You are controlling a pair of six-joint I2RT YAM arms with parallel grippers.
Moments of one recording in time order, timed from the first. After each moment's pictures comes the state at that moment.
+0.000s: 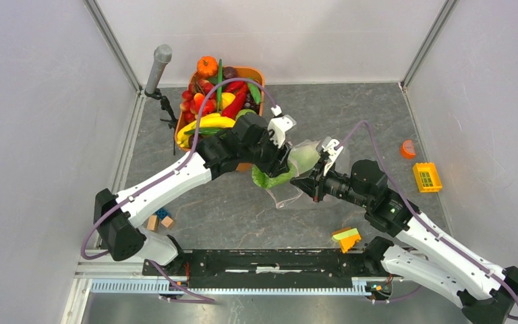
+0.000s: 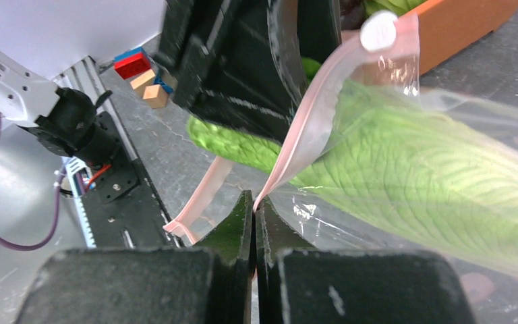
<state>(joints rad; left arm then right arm) -0.87 1.44 1.35 -0.55 0.19 -0.06 0.80 0.74 0.70 -0.15 -0.25 0.22</state>
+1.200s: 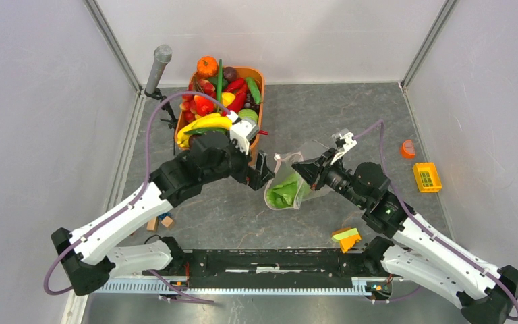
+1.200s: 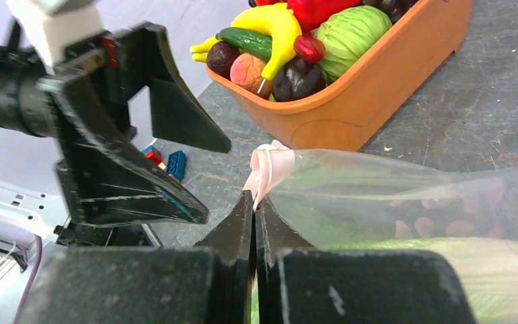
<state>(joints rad) -0.87 1.08 1.06 -0.49 0.03 -0.32 0.78 0.73 0.61 0.09 -0.06 0.45</state>
